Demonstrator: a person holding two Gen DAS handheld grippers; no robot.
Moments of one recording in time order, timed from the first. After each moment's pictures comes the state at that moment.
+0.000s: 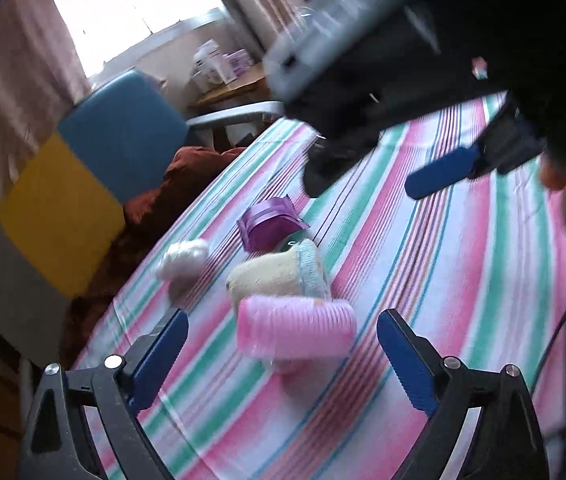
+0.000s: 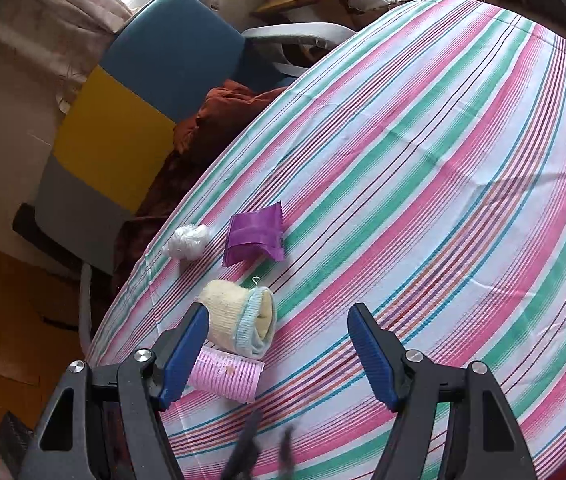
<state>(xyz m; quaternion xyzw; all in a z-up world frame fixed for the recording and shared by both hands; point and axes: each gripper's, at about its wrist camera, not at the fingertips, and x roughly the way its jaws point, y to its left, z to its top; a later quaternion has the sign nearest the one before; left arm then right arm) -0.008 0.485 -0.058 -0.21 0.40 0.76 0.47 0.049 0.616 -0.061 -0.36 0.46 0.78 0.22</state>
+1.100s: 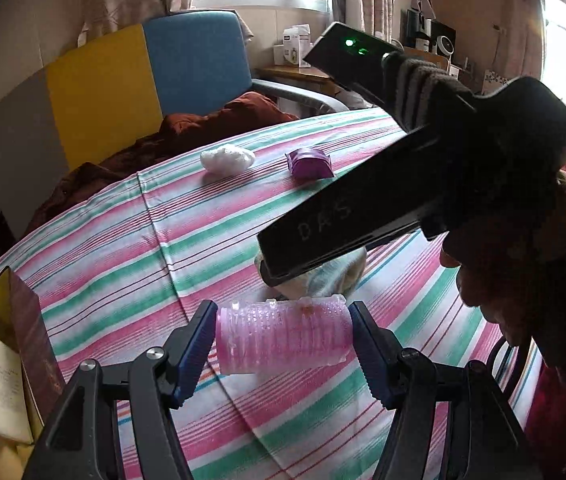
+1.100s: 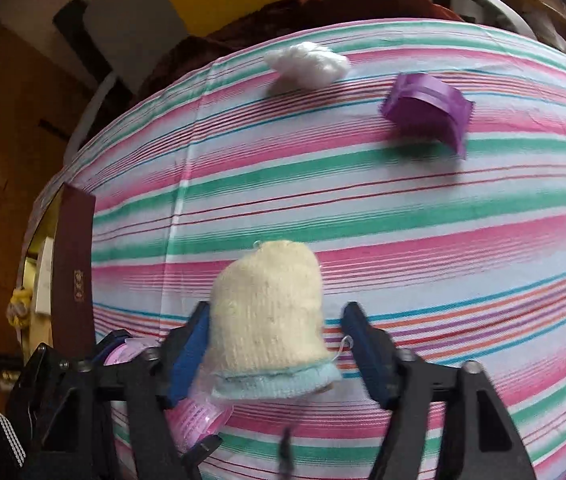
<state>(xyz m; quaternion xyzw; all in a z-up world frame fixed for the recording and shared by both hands) -0.001 0.370 -0.055 -0.34 0.20 0.81 0.44 -0.036 0.509 -0.096 -0.54 0.25 0.80 0.03</state>
